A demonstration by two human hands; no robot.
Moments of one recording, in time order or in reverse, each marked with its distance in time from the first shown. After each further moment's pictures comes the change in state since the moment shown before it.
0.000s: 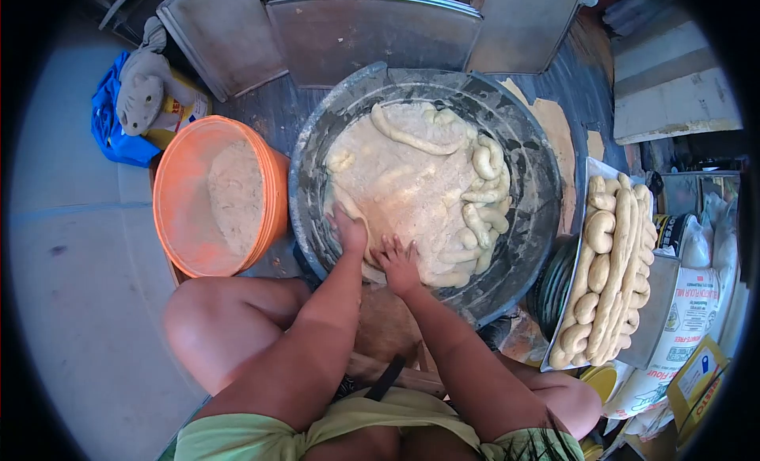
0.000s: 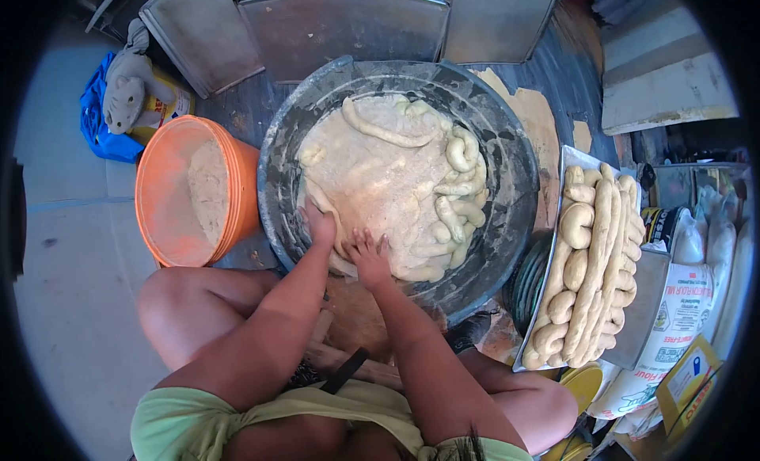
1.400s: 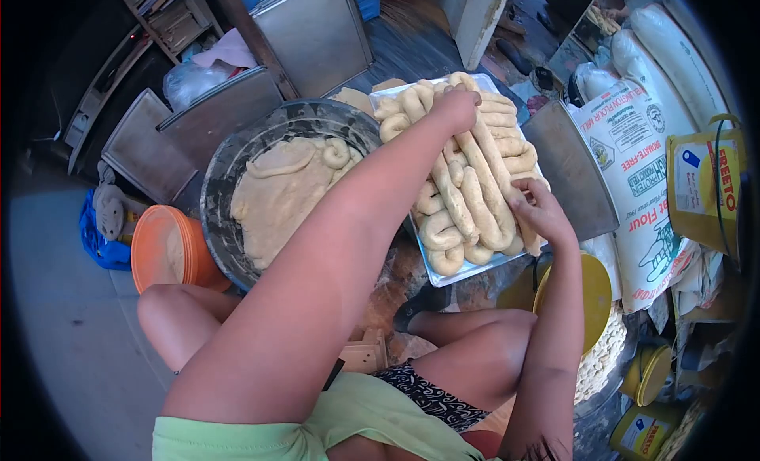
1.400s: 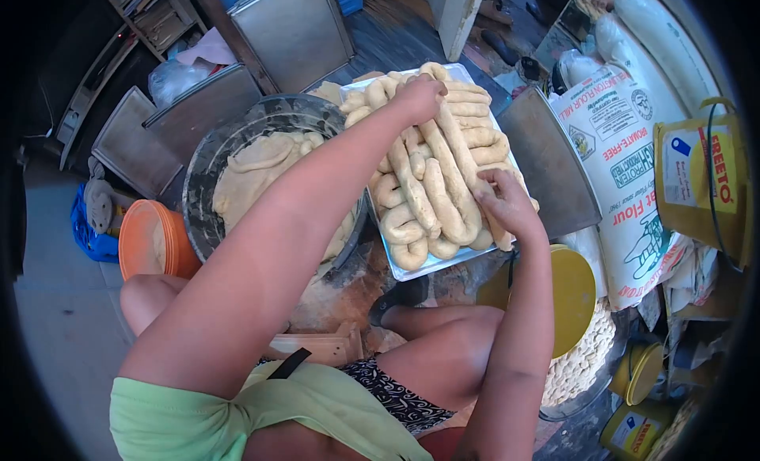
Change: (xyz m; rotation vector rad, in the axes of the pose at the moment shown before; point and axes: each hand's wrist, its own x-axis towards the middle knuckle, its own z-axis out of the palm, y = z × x) left_hand -0.339 0.478 0.028 0.074 0.054 1.602; right_hand -0.401 0.237 -0.339 0.558 0.519 0.719
